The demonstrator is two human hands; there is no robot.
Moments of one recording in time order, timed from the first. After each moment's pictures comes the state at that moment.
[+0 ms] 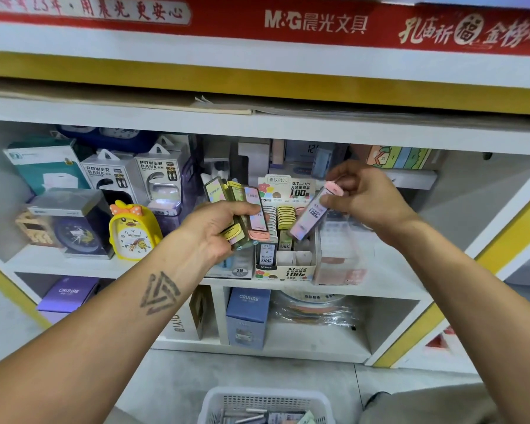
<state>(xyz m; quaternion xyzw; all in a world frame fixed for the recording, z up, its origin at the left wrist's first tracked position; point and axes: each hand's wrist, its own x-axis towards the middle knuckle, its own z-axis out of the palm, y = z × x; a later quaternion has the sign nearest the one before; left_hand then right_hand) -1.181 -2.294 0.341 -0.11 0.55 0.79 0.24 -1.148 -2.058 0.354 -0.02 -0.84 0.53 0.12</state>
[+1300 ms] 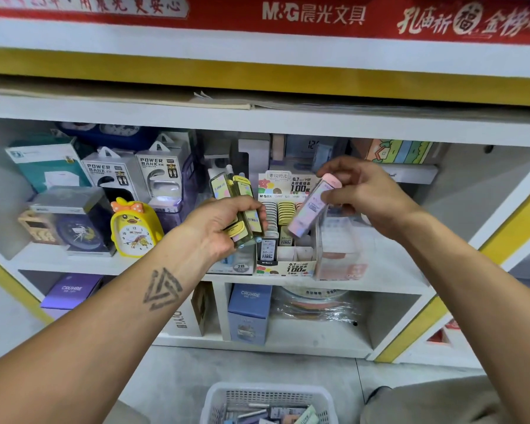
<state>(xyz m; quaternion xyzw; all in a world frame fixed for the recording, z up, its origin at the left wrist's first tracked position) -1.183 -2.291 0.335 -0.09 0.55 0.79 0.26 -1.149 -2.056 0.357 0.00 -0.83 0.55 0.06</state>
